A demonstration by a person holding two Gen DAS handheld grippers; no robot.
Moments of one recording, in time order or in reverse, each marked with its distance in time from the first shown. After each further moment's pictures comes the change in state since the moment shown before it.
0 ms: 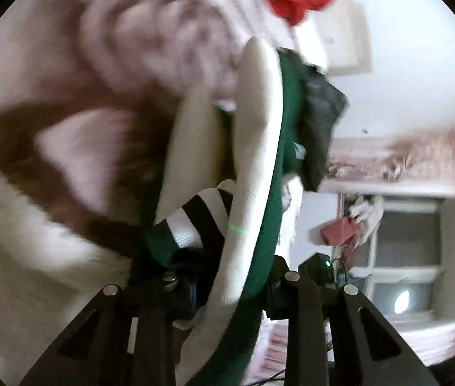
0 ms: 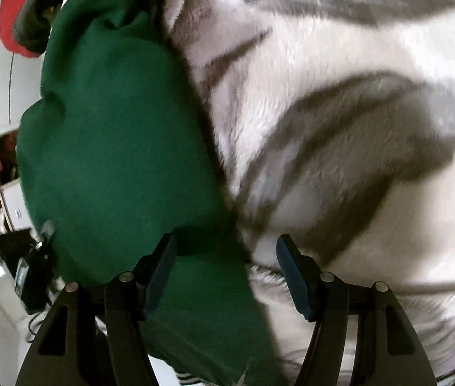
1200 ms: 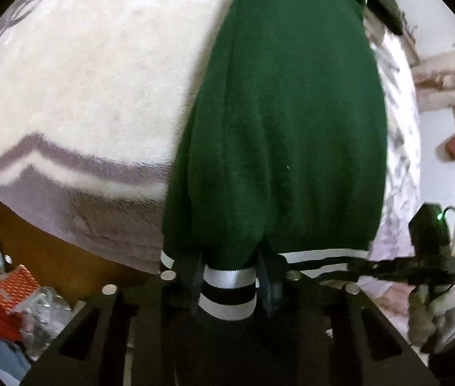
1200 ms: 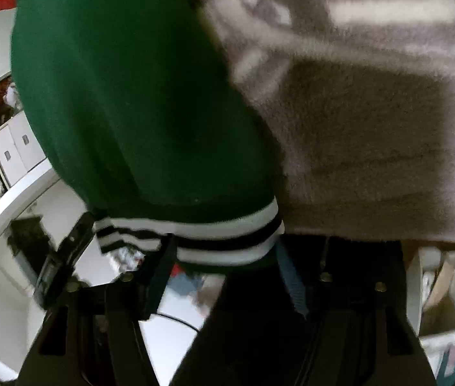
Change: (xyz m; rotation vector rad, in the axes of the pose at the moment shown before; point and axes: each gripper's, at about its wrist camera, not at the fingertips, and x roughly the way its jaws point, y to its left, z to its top) left arm -0.039 -0.027 -0.301 0.169 0.068 0.665; right arm 0.105 -0.105 -0.379 -0.005 0.212 -0.029
